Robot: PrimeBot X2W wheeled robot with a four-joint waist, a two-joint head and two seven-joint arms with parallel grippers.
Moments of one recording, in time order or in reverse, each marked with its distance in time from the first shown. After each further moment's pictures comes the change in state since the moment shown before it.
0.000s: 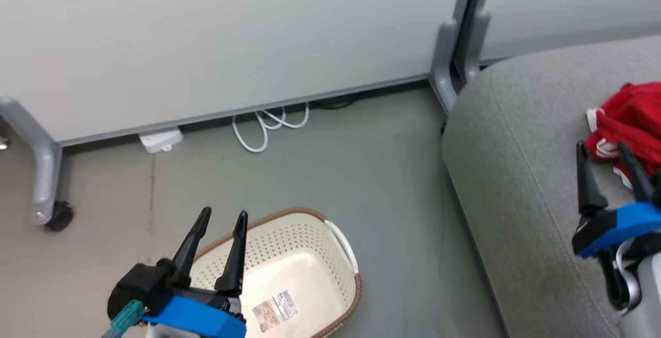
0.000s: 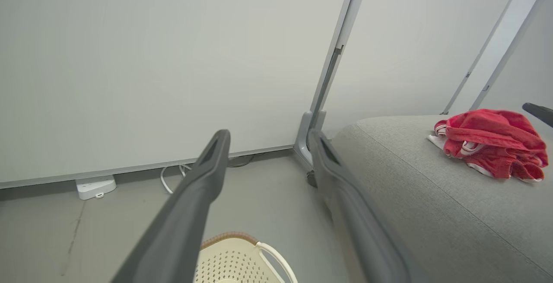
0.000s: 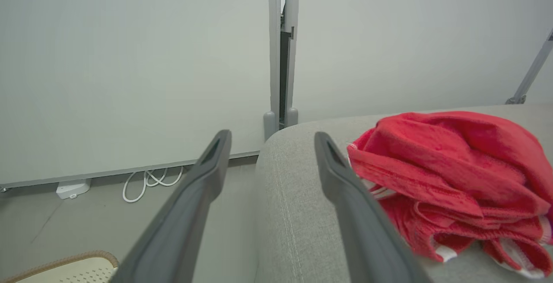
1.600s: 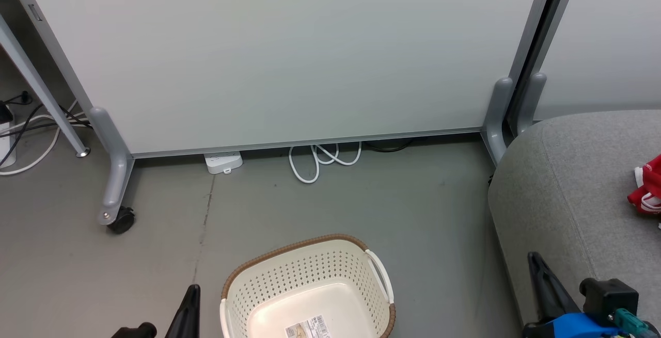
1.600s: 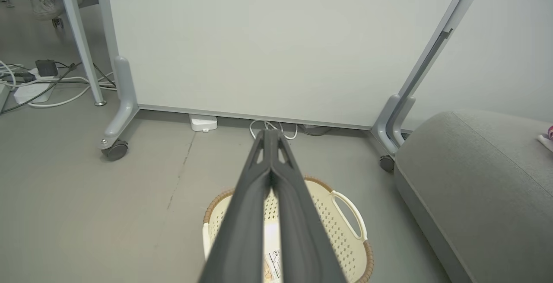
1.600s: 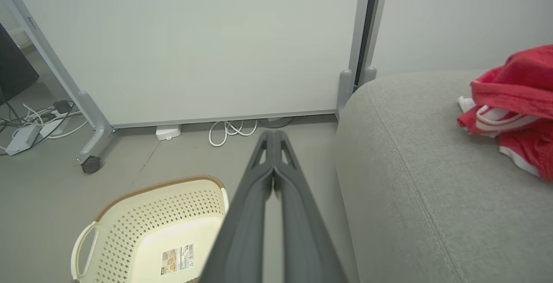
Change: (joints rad) left arm 0.152 -0.061 0.175 0.146 0.076 -0.001 0.006; right arm 0.451 0.249 0.002 -0.404 -0.130 0.000 0.163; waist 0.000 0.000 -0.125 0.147
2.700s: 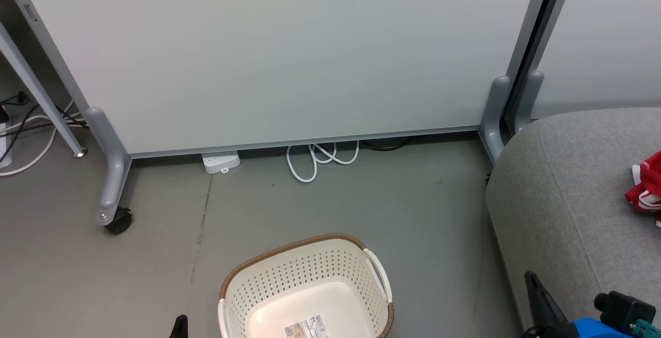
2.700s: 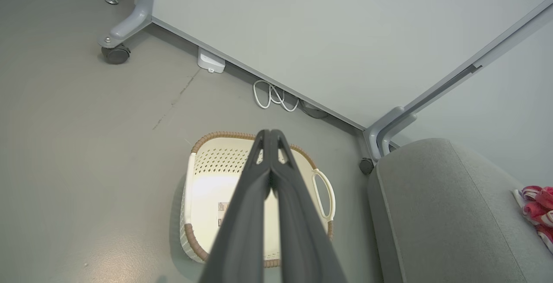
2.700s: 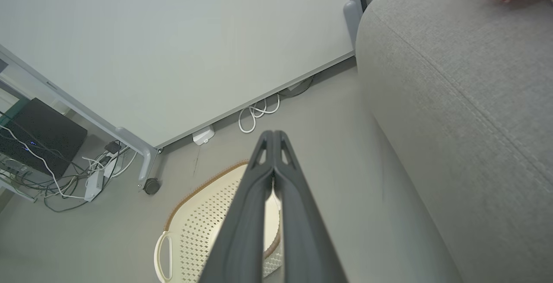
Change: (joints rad) left arm 0.044 -0.020 0.039 0.065 -0.324 0.000 0.093; right arm -0.019 0.004 -0.006 0.151 0.375 0.000 0.024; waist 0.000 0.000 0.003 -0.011
